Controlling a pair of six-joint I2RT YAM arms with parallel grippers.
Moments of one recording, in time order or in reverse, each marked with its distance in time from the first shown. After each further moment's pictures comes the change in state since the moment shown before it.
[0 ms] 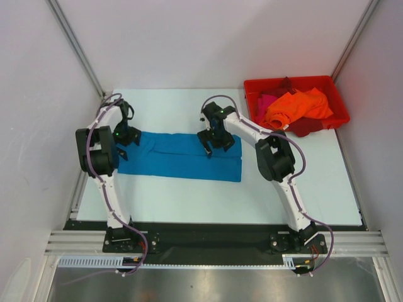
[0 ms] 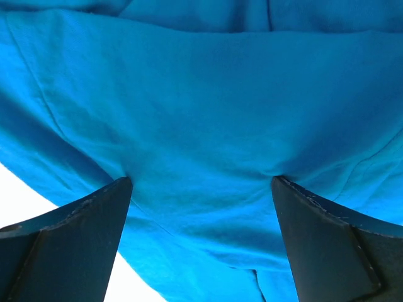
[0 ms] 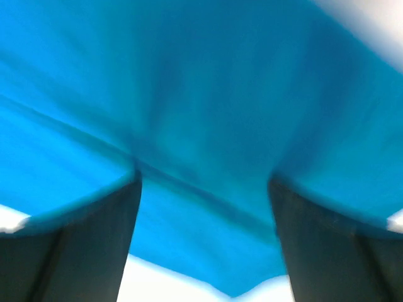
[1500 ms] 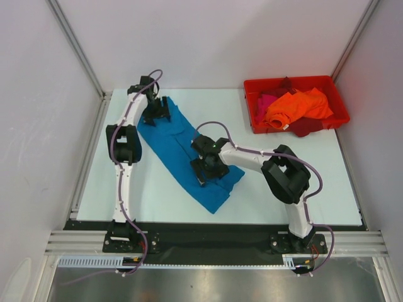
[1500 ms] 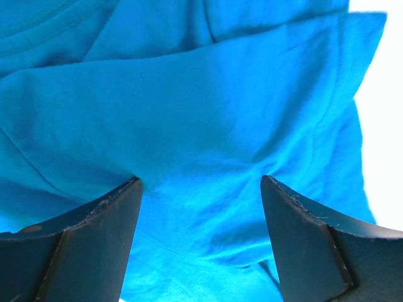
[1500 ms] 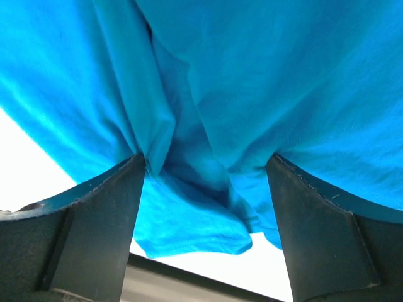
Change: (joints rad) left arm -0.188 0.438 0.737 0.062 0.346 0.752; right arm 0.265 -0.338 -0.587 0.264 0.068 0.239
